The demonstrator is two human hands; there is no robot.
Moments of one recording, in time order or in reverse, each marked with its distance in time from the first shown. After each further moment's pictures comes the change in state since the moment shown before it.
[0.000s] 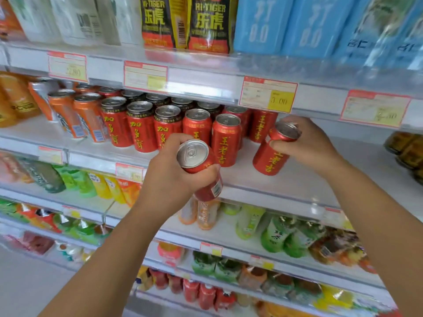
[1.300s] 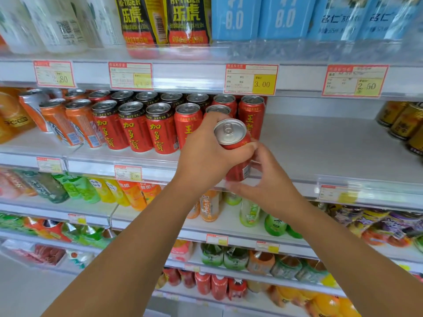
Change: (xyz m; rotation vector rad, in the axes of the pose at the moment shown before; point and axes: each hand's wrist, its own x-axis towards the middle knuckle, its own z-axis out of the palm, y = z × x) left_hand 0.017 0.038 0.045 0.005 -0.089 0.100; right_hand -0.100 -0.017 0.067 0.363 -0.104 -0.105
